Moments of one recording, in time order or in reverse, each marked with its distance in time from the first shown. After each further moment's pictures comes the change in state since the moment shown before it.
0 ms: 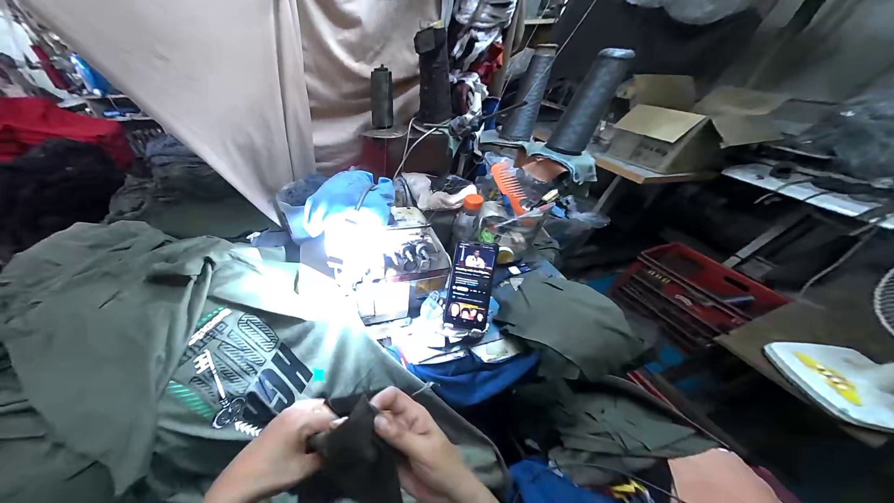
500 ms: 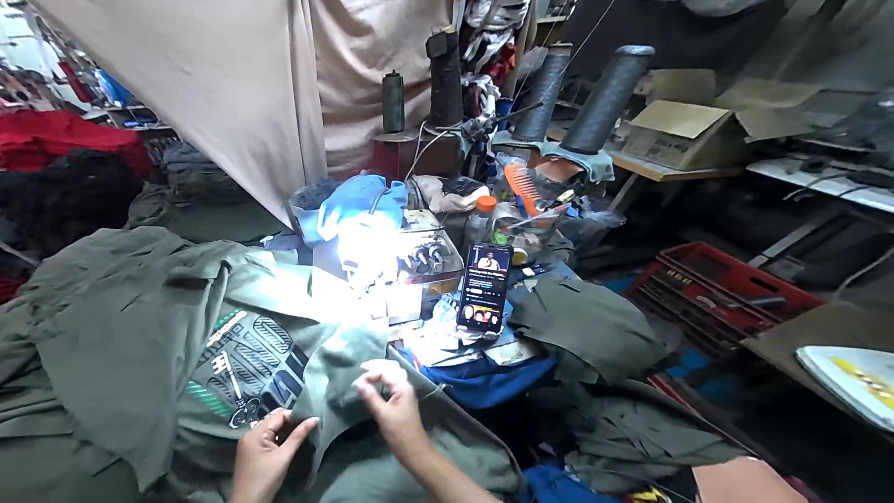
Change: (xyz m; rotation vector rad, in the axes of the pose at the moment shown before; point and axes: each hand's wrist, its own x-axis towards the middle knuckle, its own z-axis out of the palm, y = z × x) left_hand -0.046 -0.023 0.024 -0.111 0.629 -0.508; right_hand 0.050 0.061 -0.027 -0.801 0.468 -0.152
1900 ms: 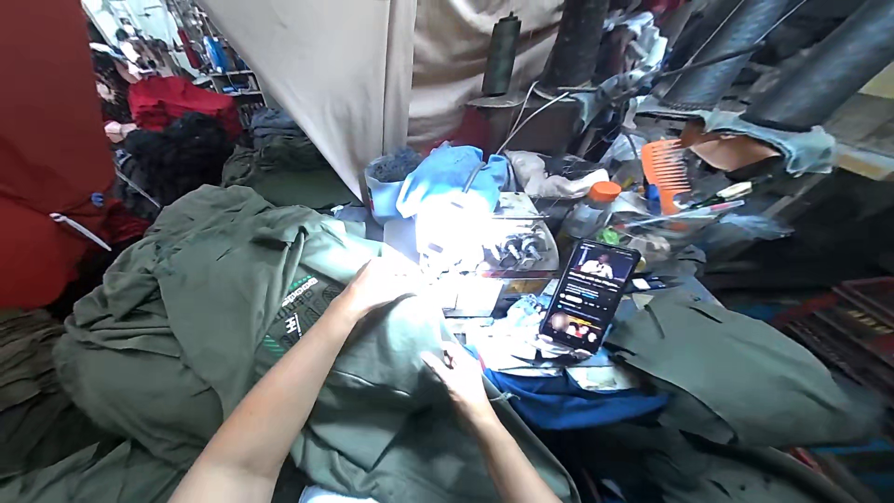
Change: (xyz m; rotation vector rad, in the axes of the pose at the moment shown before) left_hand 0.219 0.060 0.028 0.562 -0.507 0.192; right_hand 0.045 0.045 -0.016 -0.255 -0.140 0.256
